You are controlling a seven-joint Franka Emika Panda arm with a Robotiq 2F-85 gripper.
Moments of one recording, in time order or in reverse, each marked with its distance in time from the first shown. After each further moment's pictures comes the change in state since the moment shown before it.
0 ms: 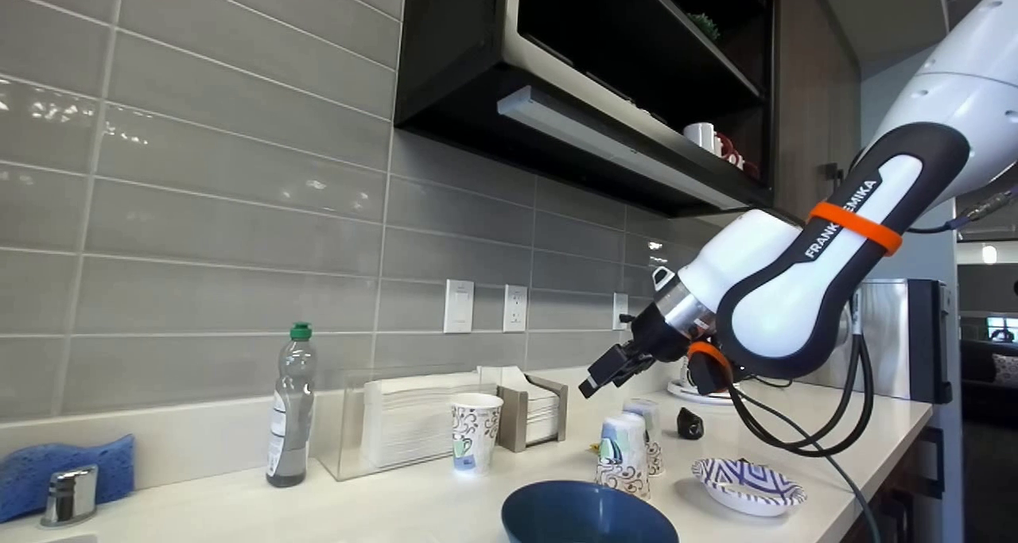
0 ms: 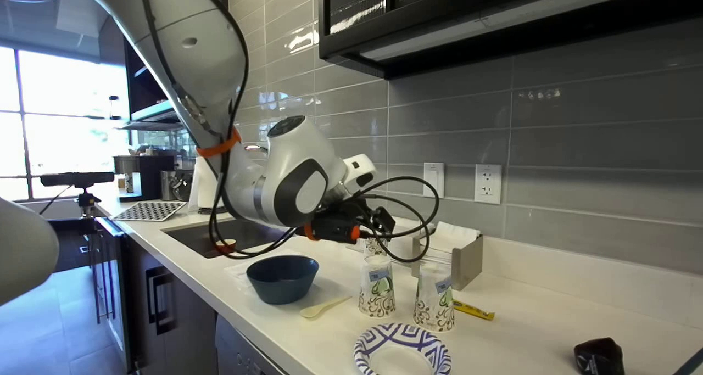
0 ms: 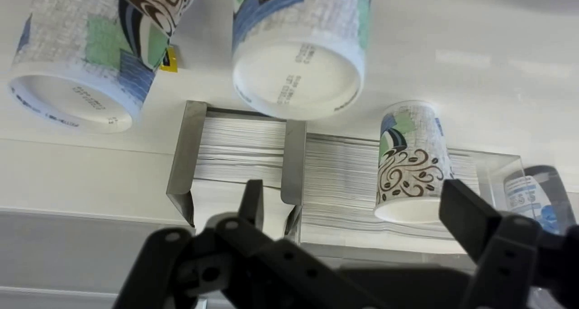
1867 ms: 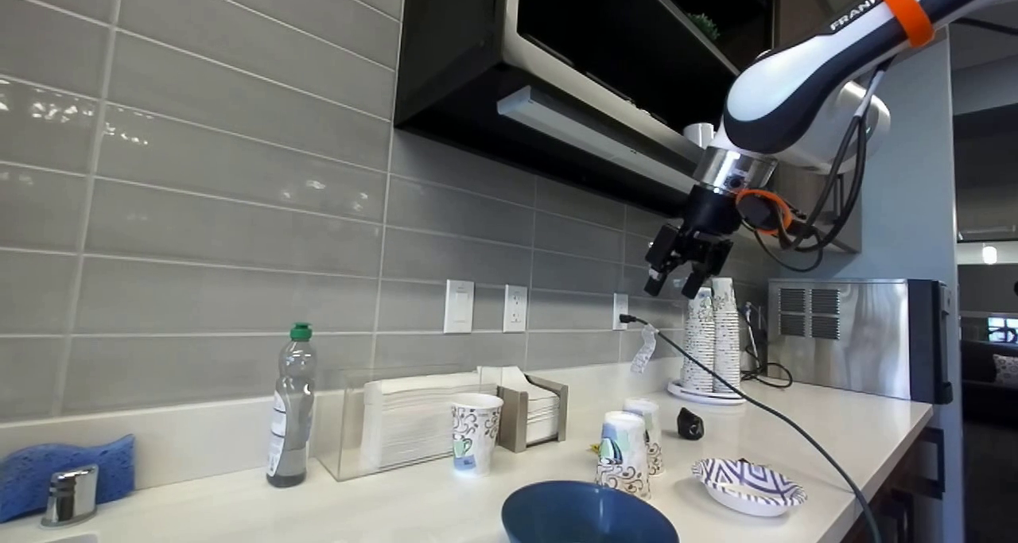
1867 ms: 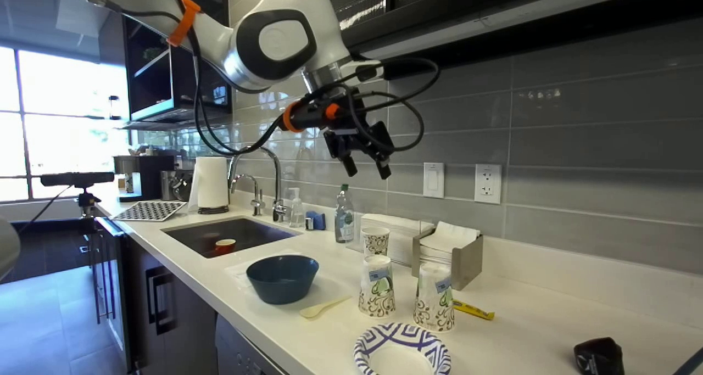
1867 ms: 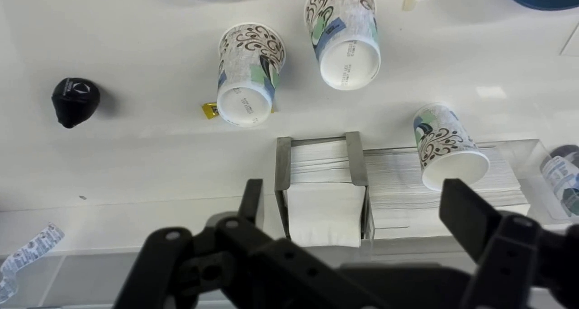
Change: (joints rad) arm 0.584 -0.478 -0.663 0.179 0.409 -0.909 -0.133
